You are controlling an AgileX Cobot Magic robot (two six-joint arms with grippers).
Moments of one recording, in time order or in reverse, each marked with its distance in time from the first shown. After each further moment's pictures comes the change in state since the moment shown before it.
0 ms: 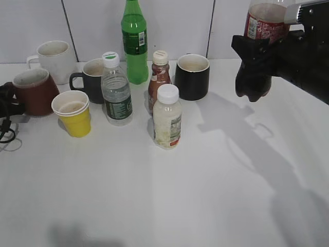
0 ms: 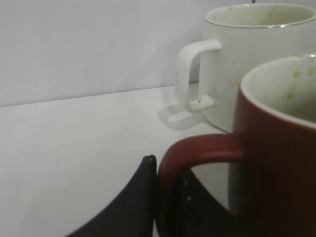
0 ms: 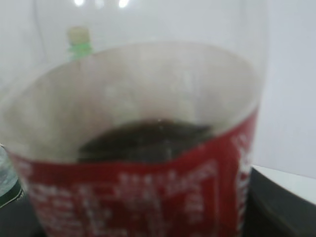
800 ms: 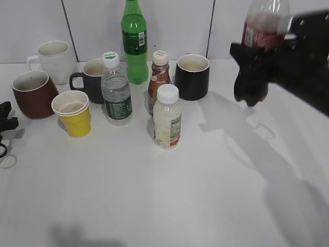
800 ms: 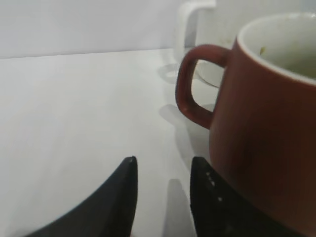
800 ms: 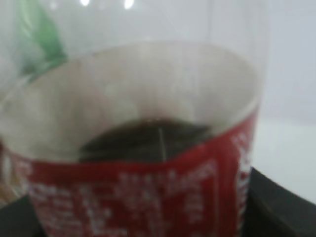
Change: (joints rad) left arm 0.000 -0.098 0.220 -0.055 -0.017 -0.005; right arm 0.000 0.072 0.000 0.042 -0.056 -0.049
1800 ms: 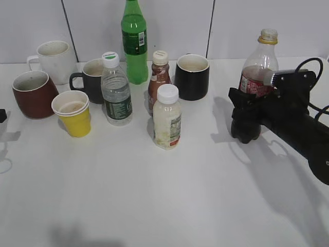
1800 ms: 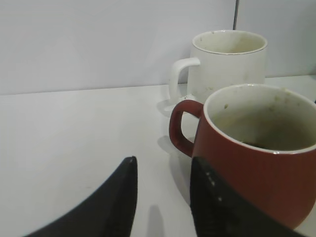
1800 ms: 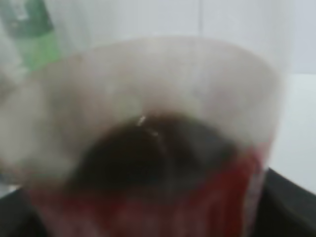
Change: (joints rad) left arm 0.000 -0.206 0.147 -0.009 -0.001 -0.002; right arm 0.000 0.325 0.062 0.146 -0.241 -0.049
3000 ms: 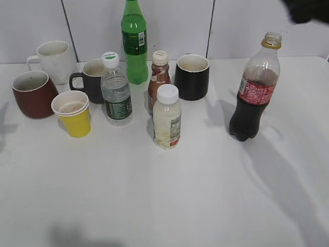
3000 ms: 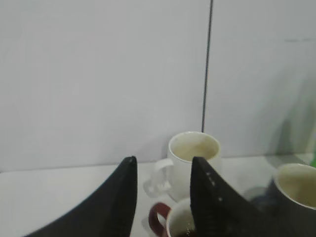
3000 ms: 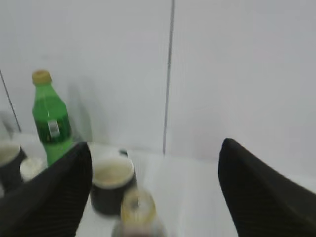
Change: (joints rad) left arm -0.089 -0.694 0.002 0.019 0.614 -0.168; right arm 0.002 -0.760 -0.113 -0.060 0.702 0.071
